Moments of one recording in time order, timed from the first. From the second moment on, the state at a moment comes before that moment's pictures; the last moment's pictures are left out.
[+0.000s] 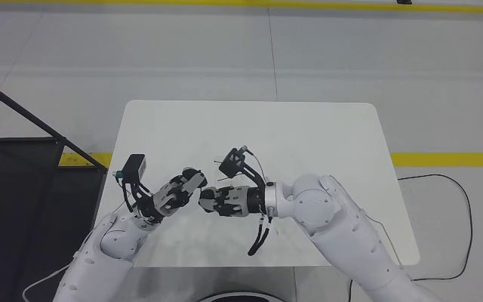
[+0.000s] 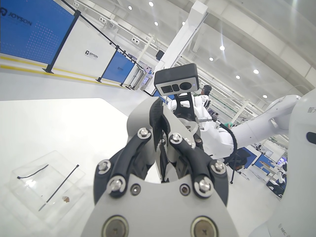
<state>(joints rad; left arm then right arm) 1.41 -1.06 -1.35 -1.66 0.29 -1.01 -0.07 -0.85 -1.25 0.83 -1.69 -0.21 -0.30 0.90</state>
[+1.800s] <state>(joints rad) 1.41 -1.07 -1.35 -1.66 0.29 -1.01 -0.07 -0.87 -1.25 0.85 -1.70 -0.21 -0.31 0.91</state>
